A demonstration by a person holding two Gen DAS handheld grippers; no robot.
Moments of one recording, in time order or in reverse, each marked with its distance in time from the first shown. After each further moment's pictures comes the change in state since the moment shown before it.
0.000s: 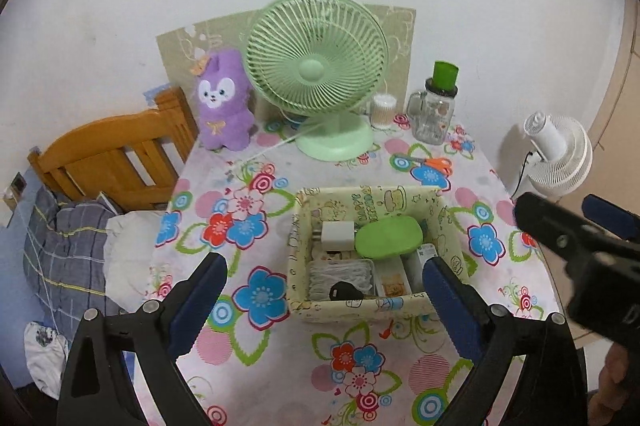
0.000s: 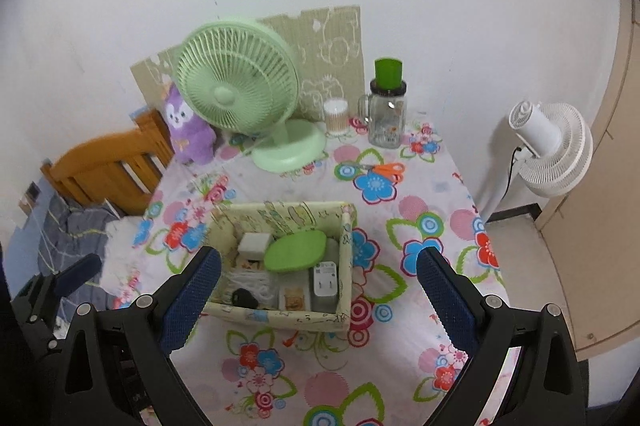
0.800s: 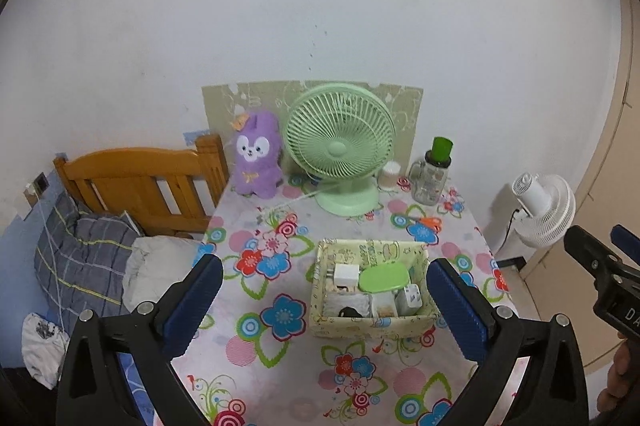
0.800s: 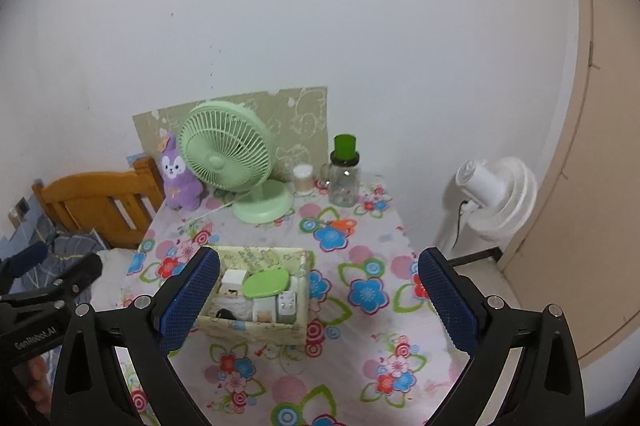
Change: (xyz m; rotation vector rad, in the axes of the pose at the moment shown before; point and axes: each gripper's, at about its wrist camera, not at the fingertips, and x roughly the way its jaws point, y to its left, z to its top) left arm -0.114 0.024 0.011 -0.079 -0.180 0.018; right arm -0.119 -0.014 0.003 -0.035 -0.197 -0.113
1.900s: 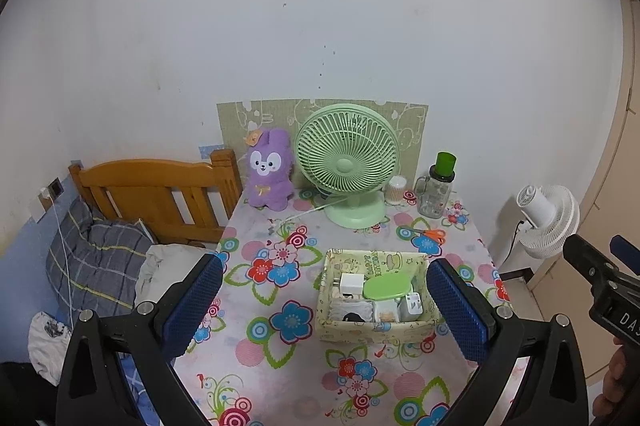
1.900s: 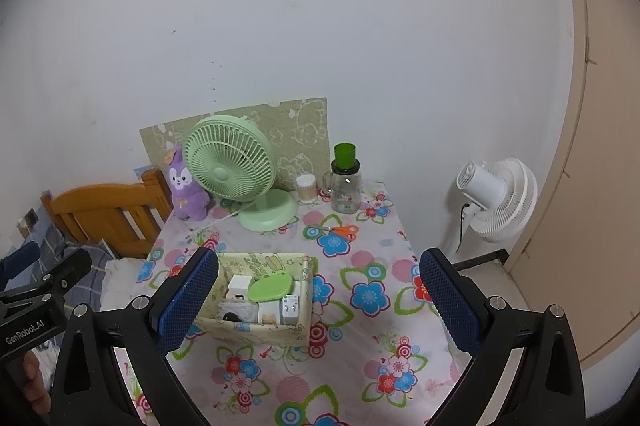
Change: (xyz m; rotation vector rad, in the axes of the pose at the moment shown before) left arm -0.027 -0.007 -0.002 -0.007 -0.048 0.040; right arm -0.014 -0.012 0.001 0.030 -0.022 0.032
